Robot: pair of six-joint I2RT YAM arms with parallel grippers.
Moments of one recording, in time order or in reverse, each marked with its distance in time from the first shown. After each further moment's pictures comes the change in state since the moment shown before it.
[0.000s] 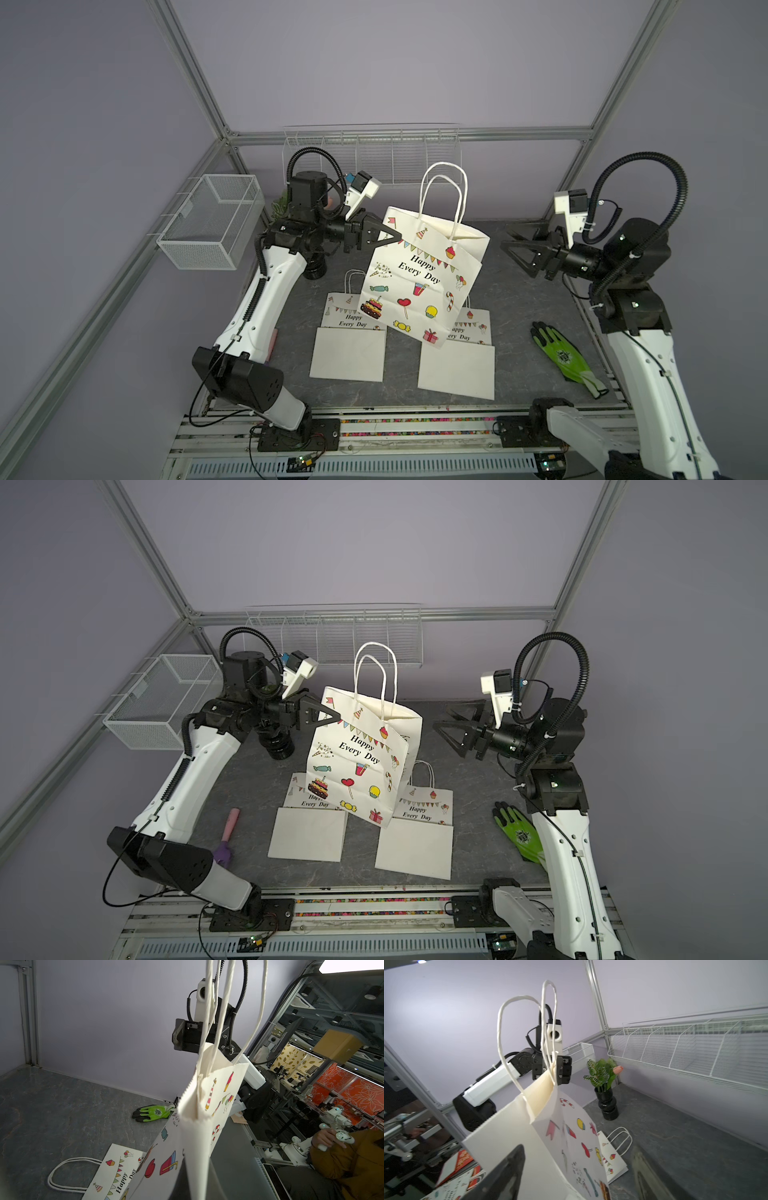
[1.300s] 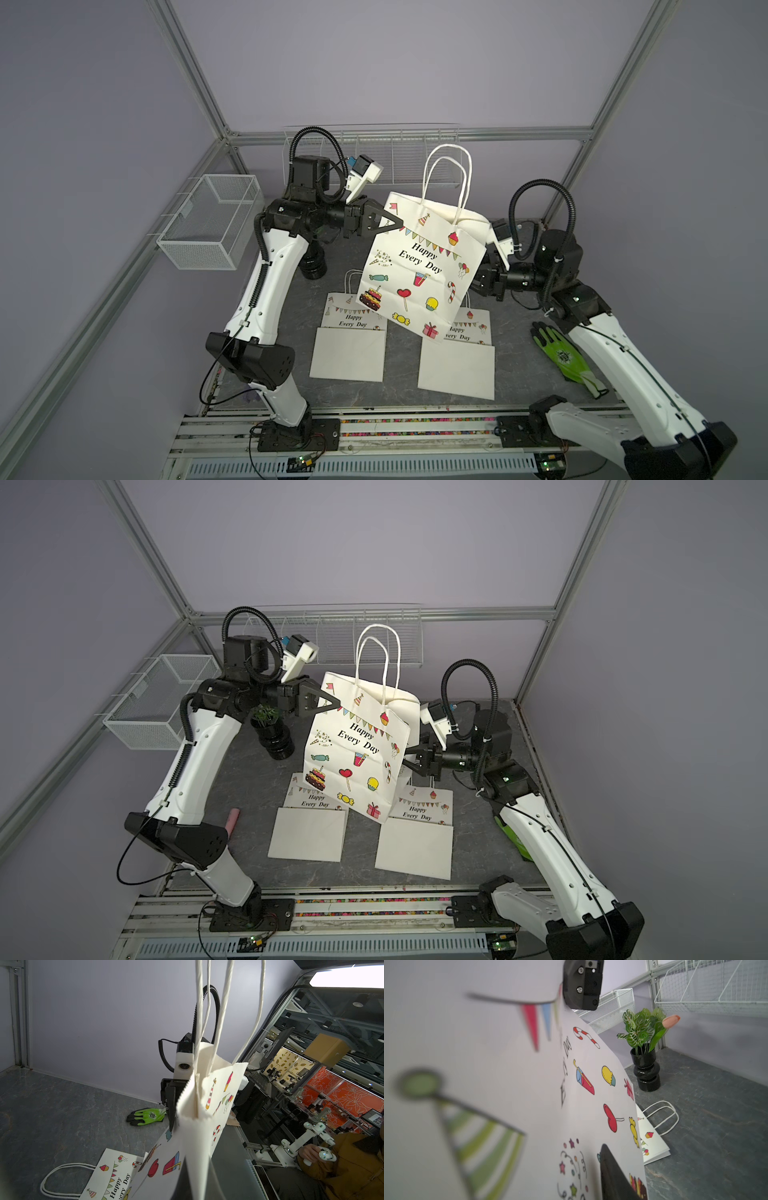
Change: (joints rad) left arm -0.006 0.129 0.302 -0.223 0.021 0.038; right arm 0.332 0.073 -0.181 0.010 0.105 -0.153
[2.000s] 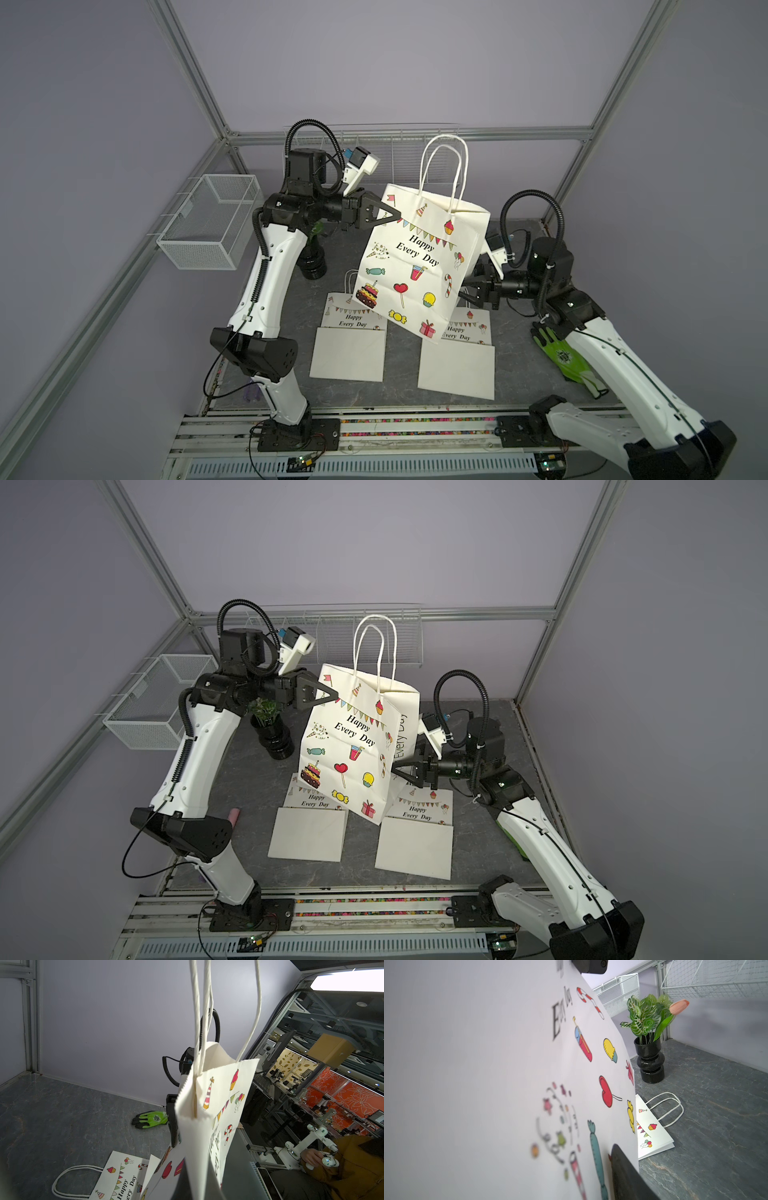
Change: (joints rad) left arm 0.023 0.042 0.092 -0.003 0.007 -0.022; right arm 0.031 -0.021 -0.068 -0.005 -0.001 -0.045
